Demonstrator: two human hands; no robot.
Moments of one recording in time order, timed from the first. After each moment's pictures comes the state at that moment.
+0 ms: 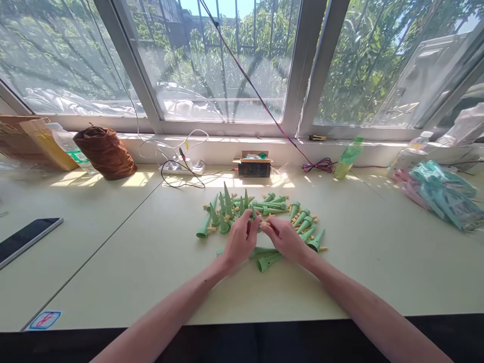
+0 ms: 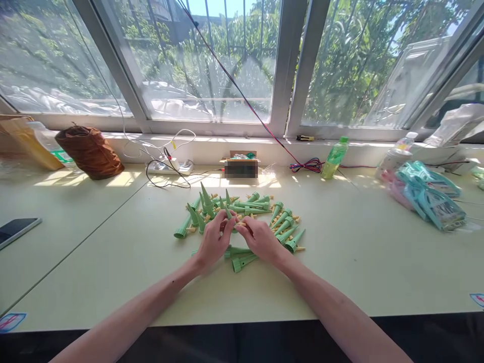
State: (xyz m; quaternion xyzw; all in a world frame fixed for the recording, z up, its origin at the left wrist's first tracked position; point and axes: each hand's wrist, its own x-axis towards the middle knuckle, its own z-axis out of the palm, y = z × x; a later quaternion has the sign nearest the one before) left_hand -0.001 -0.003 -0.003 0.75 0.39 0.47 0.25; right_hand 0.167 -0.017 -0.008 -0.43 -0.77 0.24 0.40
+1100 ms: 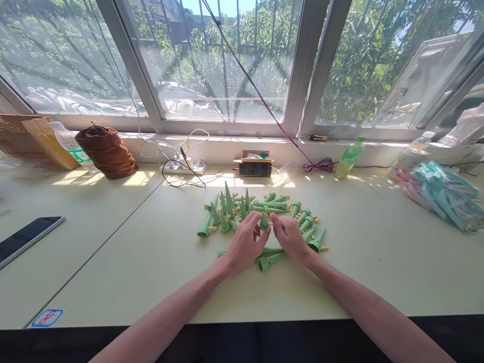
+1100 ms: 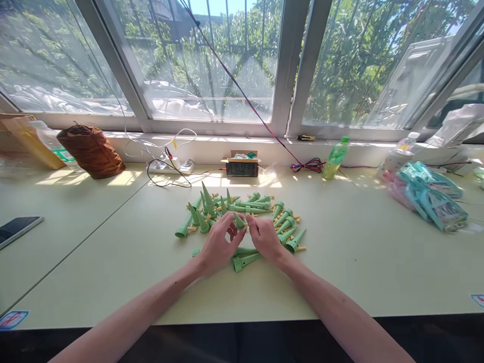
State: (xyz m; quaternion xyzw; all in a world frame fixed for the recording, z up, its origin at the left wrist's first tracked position) left_hand 0.005 -0.010 -0.001 0.80 0.35 0.43 0.22; right_hand 0.166 -0.014 -0.014 -0.49 -0.71 0.19 0.47
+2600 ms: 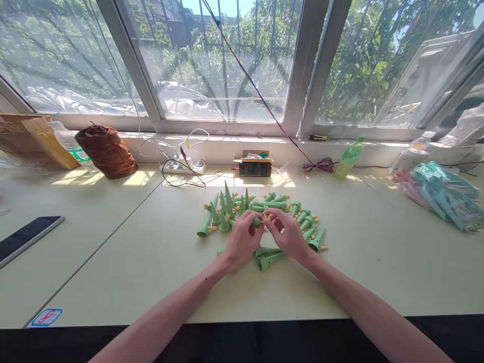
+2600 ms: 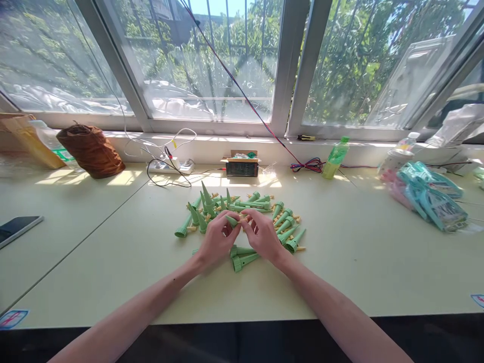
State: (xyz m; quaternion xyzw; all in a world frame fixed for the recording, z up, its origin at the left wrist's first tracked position) left_hand 0.003 0.000 -0.006 0.77 0.37 0.46 0.23; right_hand 0.164 -0.020 -0.001 -0.44 -0.72 0.21 0.50
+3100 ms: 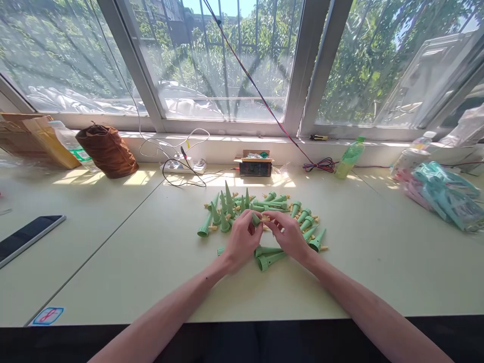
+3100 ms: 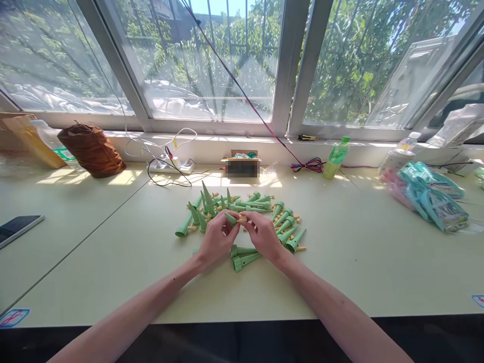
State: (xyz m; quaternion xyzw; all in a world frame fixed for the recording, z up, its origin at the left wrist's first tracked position) left_hand 0.003 0.000 -0.009 0.76 0.39 0.47 0.23; right_hand 0.167 -0.014 -0.010 -0.42 -0.73 0.18 0.50
